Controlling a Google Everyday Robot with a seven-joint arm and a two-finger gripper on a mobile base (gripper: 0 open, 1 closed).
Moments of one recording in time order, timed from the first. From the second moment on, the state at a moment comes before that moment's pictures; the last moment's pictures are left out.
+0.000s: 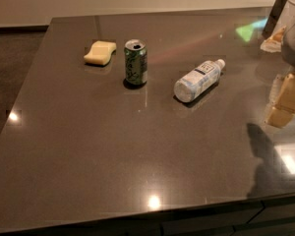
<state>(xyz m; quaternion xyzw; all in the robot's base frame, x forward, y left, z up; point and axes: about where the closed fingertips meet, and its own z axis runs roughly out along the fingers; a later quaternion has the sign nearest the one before) 0.438 -0.217 0.976 -0.60 0.78 -0.03 0.16</state>
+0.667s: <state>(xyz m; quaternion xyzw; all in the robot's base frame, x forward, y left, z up) 0.453 -0.212 0.978 -0.62 0.77 -0.04 0.16</state>
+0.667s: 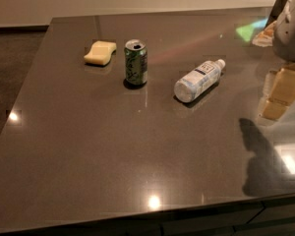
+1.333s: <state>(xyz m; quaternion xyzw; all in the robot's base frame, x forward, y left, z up) 0.523 -0.192 0.967 -0.69 0.70 -0.04 0.16</state>
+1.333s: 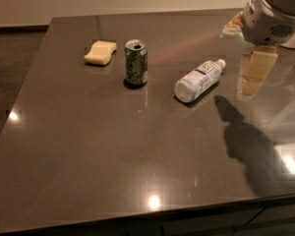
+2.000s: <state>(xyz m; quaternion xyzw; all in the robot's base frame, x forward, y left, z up) 0.593 -0.176 0.928 -0.76 0.63 0.00 0.13</state>
